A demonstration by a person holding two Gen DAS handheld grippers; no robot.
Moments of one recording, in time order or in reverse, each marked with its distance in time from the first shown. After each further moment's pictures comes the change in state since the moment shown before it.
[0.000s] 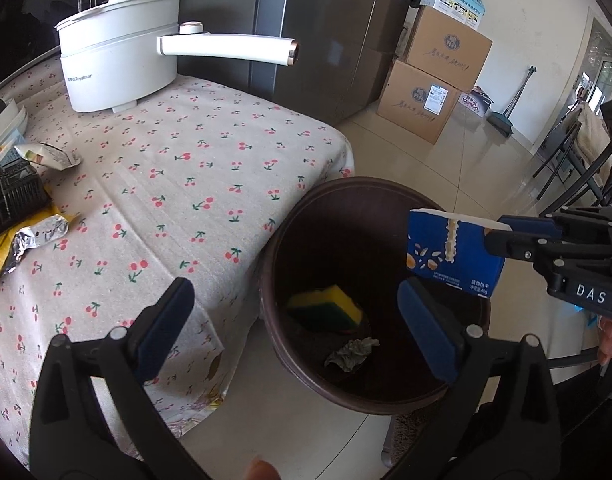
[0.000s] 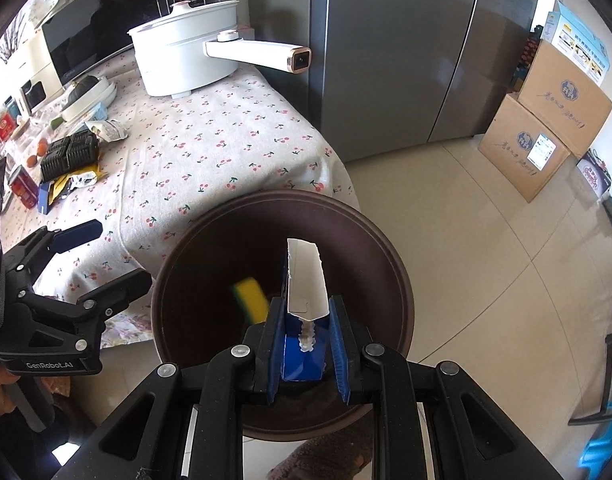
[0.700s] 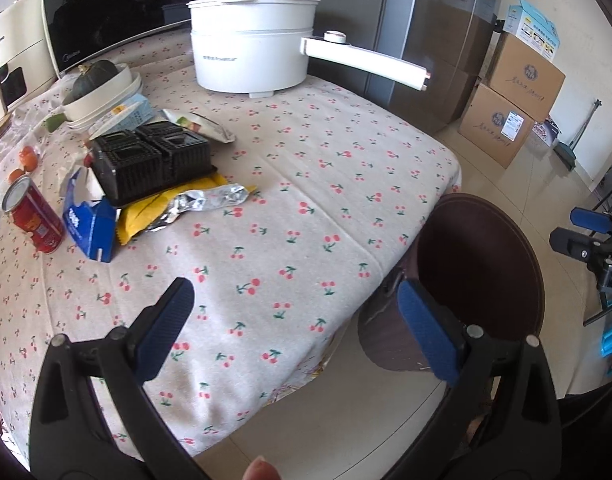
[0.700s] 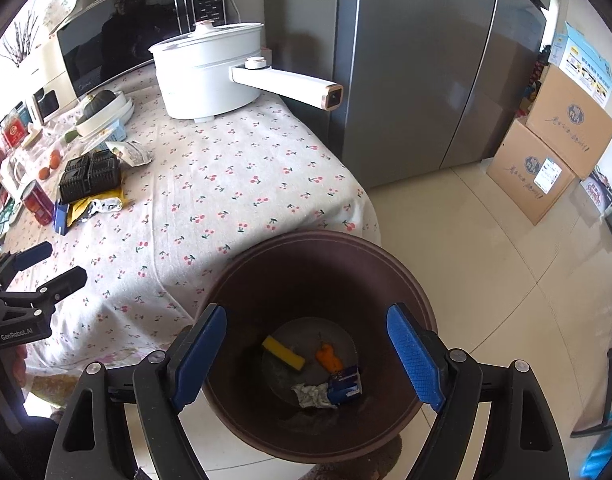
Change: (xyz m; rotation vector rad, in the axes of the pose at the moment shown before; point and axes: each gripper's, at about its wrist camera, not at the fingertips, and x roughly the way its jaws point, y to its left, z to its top) left arm -0.065 0.096 -0.014 -0.155 0.011 0.247; right arm -0.016 0.041 0.027 -0.026 -0.075 0.015
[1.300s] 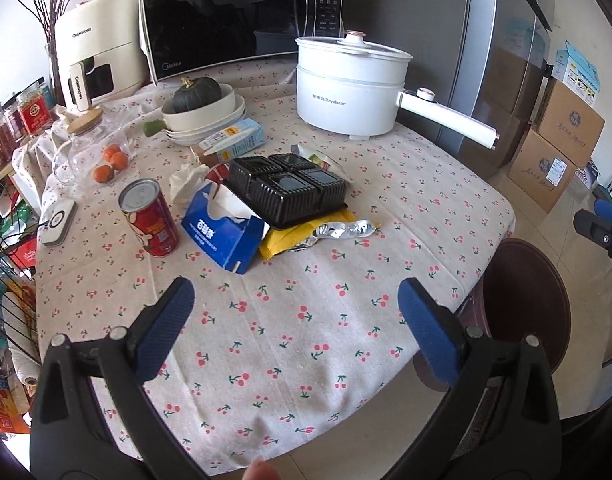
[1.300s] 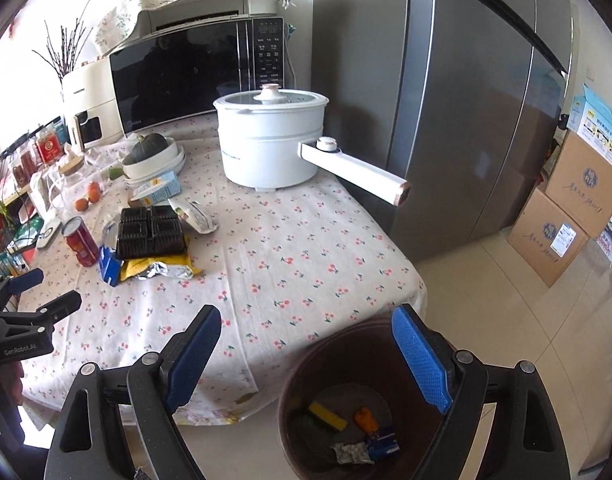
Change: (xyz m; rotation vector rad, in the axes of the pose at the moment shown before) left arm -0.059 0.080 0.001 -0.095 -0.113 0.166; right arm -0.035 0.085 0.040 -0.063 -0.226 0.048
